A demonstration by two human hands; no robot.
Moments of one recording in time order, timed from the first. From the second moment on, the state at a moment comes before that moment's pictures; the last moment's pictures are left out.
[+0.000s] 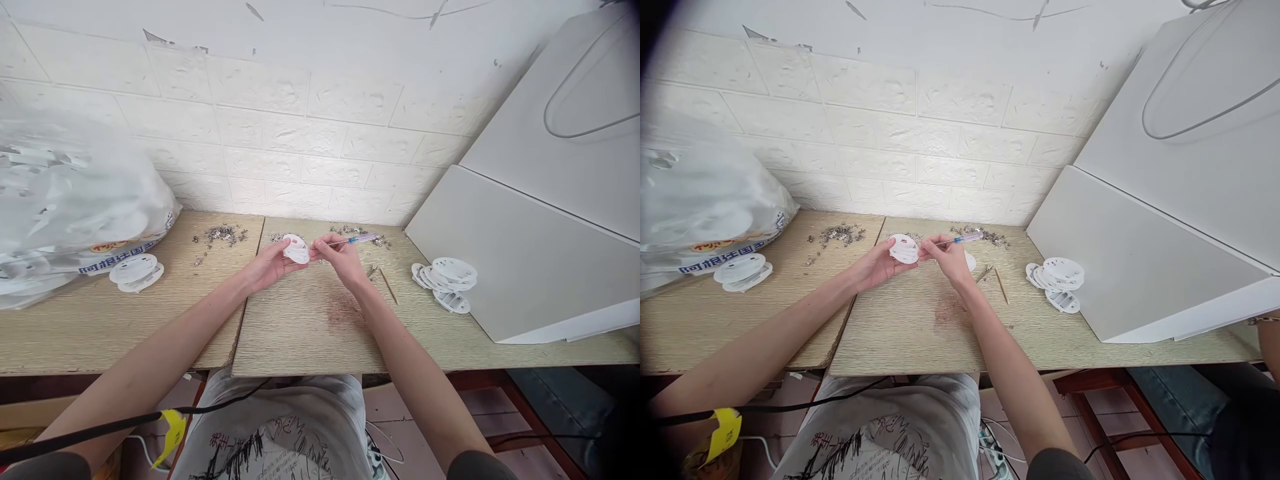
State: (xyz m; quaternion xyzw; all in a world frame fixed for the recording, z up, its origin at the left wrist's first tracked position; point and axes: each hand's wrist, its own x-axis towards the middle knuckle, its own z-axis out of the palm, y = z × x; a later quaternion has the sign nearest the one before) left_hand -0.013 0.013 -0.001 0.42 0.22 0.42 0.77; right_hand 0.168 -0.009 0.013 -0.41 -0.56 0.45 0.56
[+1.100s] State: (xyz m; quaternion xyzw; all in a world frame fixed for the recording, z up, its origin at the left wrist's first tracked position) left_hand -0.013 0.012 -0.001 0.40 0.30 0.38 0.78; right_hand 0.185 -0.009 0.024 -0.48 -0.51 0.36 0.62
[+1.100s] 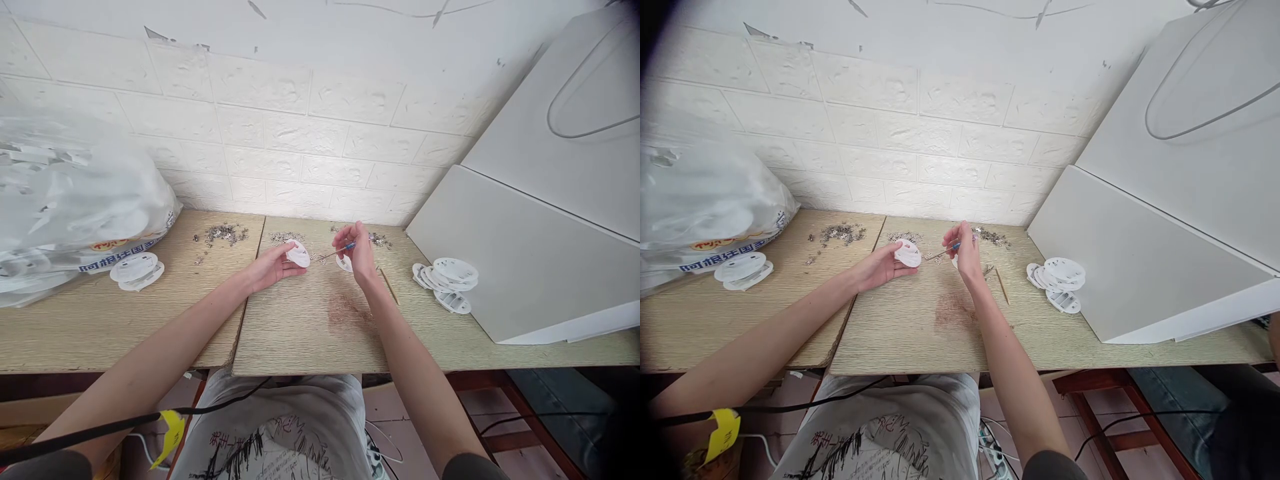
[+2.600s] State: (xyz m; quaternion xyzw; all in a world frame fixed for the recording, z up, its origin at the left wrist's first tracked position) left_hand -0.020 0.032 -0.010 0.50 0.37 0.44 0.64; right_hand 0.189 -0.014 -0.008 -0.52 -0.69 0.32 0.39
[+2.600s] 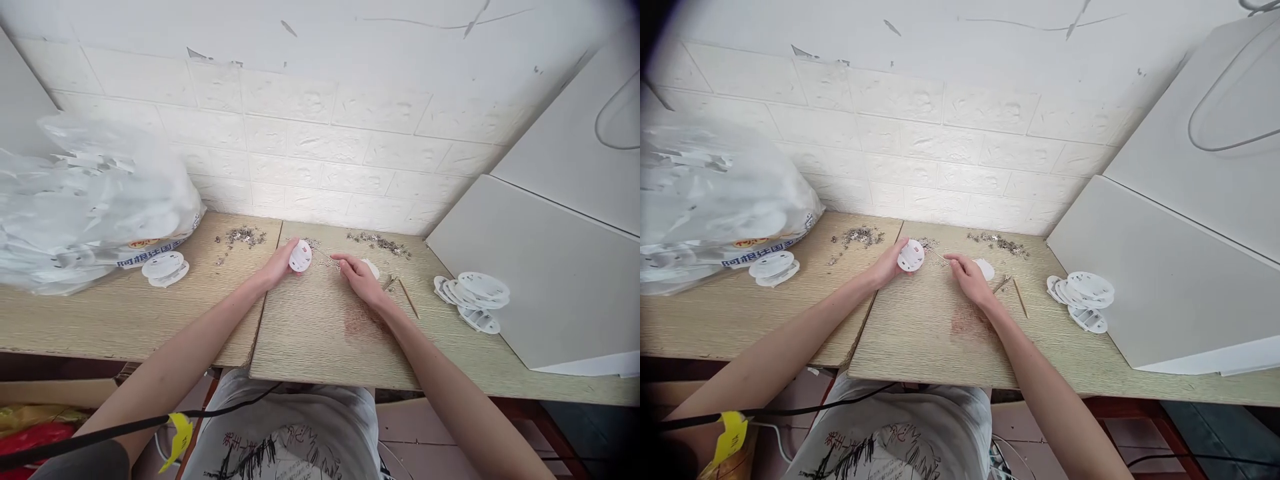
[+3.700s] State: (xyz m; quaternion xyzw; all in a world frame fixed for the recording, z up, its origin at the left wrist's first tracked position) left_hand -0.021 0.029 -0.014 0.58 0.42 0.44 0.54; right_hand 0.187 -0.023 -0.006 -0.57 -0.72 0.23 0.32
